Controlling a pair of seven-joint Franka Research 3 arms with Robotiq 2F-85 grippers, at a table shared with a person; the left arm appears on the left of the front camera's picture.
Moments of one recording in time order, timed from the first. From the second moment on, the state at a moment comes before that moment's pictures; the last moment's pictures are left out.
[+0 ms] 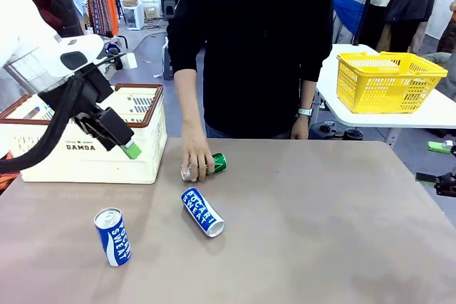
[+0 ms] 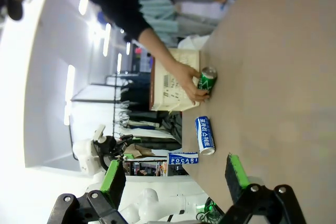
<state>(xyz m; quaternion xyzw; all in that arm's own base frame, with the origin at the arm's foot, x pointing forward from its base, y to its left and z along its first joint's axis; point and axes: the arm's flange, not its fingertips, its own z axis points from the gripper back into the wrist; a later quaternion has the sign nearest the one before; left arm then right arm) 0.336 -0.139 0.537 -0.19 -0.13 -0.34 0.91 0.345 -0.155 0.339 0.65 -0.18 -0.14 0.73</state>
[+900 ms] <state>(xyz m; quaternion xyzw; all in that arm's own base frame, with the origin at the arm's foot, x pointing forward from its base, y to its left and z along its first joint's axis) 0.317 0.029 0.507 -0.20 -0.18 -0.13 0.95 0.345 -0.156 0.339 0.65 -0.18 -0.14 0.73</state>
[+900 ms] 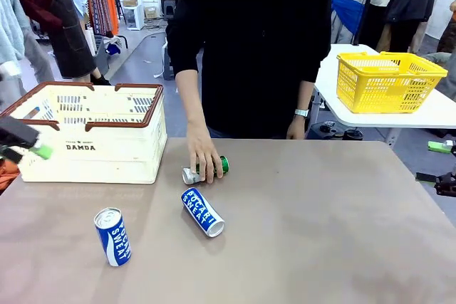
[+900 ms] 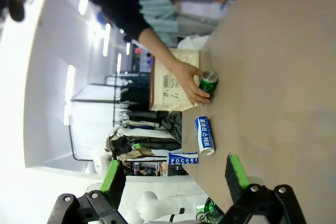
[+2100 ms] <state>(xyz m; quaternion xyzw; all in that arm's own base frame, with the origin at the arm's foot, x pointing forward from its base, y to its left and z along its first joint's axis) 0.368 -0.086 0.524 -0.05 -0.19 -0.22 0.96 0.345 -0.156 0.339 0.65 -0.18 -0.14 0.73</state>
